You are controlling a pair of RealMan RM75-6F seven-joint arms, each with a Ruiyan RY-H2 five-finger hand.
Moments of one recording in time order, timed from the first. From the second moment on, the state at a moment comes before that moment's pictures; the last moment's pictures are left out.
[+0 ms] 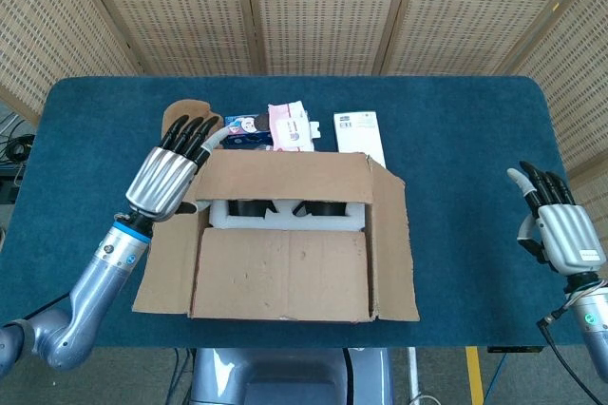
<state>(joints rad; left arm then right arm) -0.76 -1.18 -0.23 -1.87 1.16 1.18 0.47 0.30 -0.93 0.15 -1.69 -1.40 1.26 0.17</state>
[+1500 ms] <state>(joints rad) -1.00 -1.28 -0.37 -1.54 0.90 1.07 0.65 0.27 -0.92 0.15 -1.69 -1.40 1.29 0.20</state>
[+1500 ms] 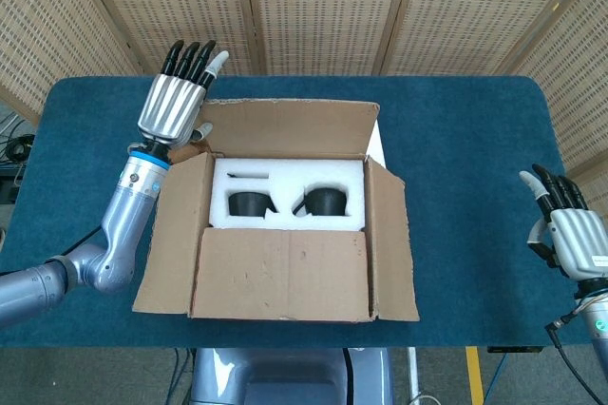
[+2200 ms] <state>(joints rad) -1.05 -1.34 -0.37 -1.45 0.85 1.04 0.65 0.25 -0.91 0.15 -1.70 -1.40 1.30 0.19</state>
